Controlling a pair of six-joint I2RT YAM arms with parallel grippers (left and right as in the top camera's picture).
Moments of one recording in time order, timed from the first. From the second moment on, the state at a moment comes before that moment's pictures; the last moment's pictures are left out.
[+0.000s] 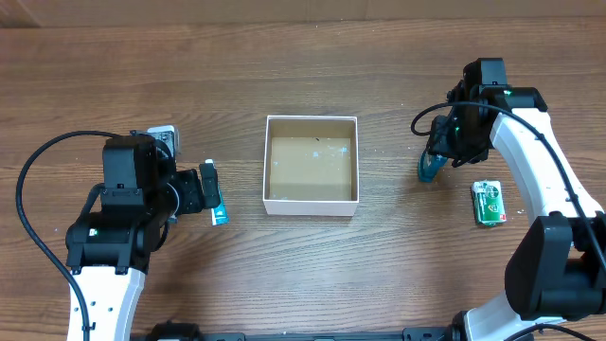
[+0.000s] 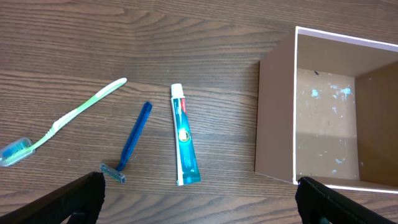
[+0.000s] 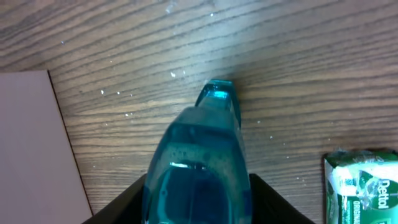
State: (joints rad) left arm -0.03 1.04 1.03 -0.92 0.07 -0.18; right arm -0.01 1.76 1.40 -1.01 -0.11 0.18
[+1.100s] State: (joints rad) left arm -0.03 1.04 1.03 -0.91 0.07 -0.18; right arm 0.24 1.64 1.70 -1.21 -0.01 0.21
